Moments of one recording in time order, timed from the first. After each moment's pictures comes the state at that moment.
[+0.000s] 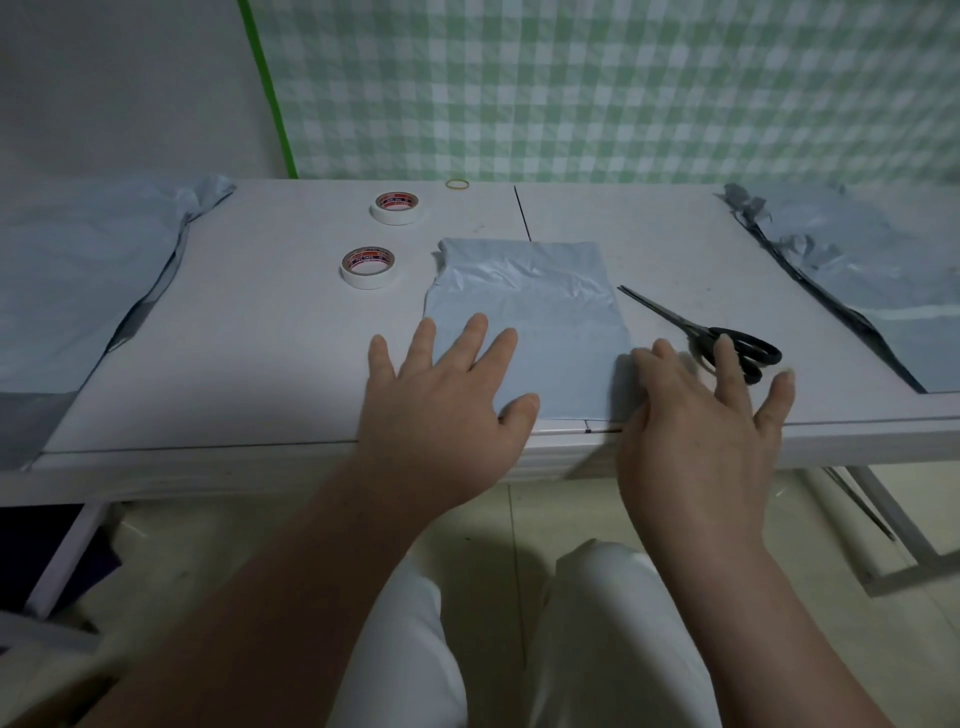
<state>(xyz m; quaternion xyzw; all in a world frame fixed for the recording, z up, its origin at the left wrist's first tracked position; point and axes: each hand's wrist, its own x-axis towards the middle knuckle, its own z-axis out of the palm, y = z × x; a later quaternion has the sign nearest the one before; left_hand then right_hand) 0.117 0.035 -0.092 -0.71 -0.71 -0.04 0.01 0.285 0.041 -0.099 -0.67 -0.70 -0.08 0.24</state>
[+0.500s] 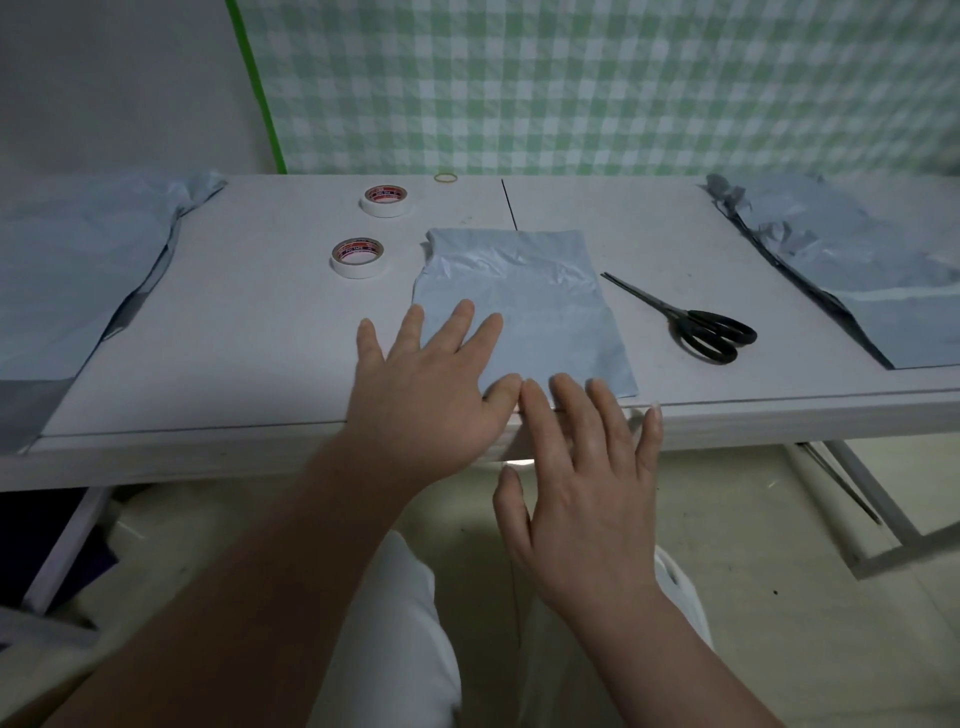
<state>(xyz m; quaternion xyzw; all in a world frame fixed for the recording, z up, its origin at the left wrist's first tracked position) 0.119 0.036 -0.090 -0.70 -0.71 -0.04 0.00 0.259 0.001 -0.144 -0.55 -0.77 -0.11 0.29</state>
